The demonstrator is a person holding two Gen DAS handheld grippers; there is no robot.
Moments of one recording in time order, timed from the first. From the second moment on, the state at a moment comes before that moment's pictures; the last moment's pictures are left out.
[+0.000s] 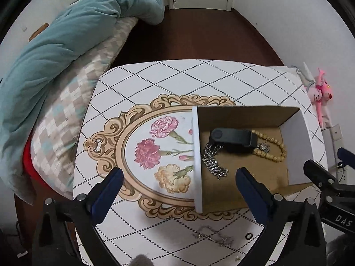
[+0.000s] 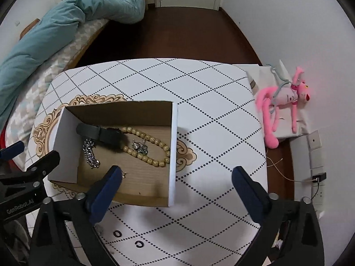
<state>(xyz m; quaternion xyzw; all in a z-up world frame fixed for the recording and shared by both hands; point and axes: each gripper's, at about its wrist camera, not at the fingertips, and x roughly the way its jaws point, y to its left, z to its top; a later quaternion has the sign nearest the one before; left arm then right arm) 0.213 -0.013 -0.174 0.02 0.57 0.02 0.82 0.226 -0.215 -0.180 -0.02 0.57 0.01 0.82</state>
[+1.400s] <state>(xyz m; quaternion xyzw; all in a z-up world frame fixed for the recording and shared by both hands) 0.082 0.011 -0.235 0.01 0.61 0.05 0.79 0.088 -0.187 -0.256 0.00 0.59 0.05 0.81</state>
